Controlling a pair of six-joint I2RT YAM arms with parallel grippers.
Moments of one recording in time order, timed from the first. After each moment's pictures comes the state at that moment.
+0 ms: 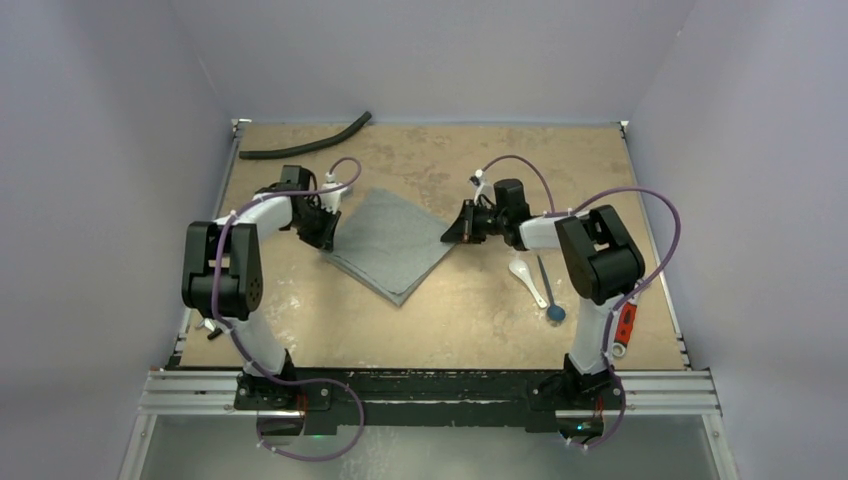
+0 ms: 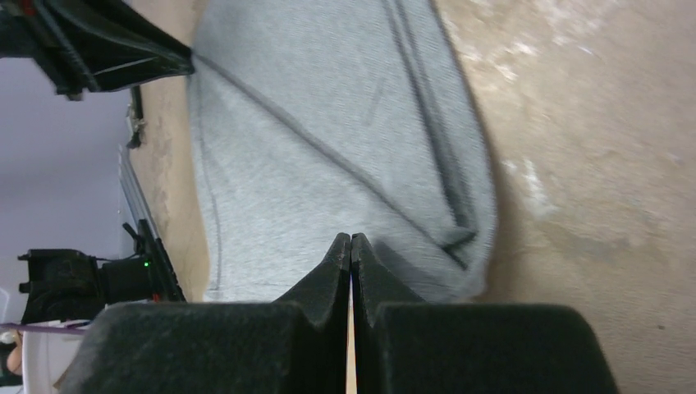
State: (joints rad) left arm -0.05 1.79 1.12 -0.57 0.33 0.42; right arm 0.35 1.93 0.97 0.31 -0.73 0.55
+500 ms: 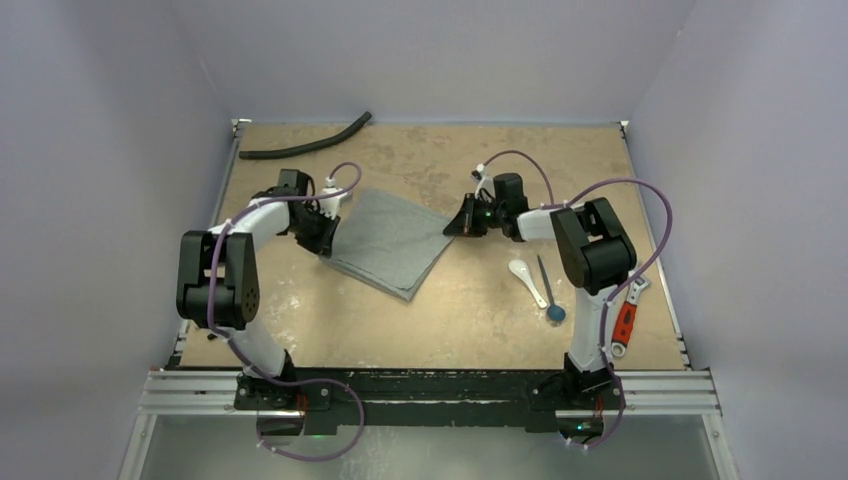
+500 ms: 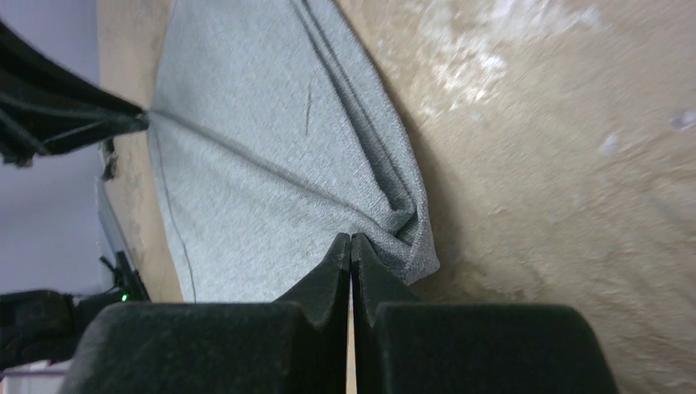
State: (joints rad) left arm -0.05 1.73 1.06 -0.58 0.33 0.46; right arm 0.31 2.04 1.05 0.29 -0.70 0.54
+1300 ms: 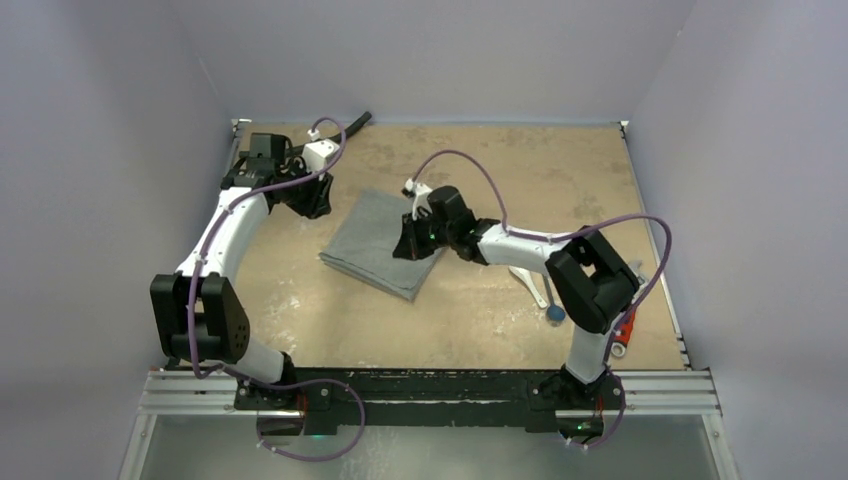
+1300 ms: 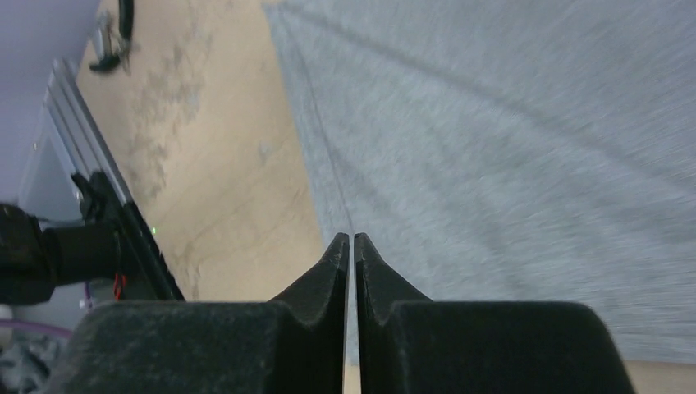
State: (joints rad) left arm -0.03 1.51 1.27 -0.70 0.43 0.46; right arm 0.71 1.81 1.14 0.08 -0.40 0.42
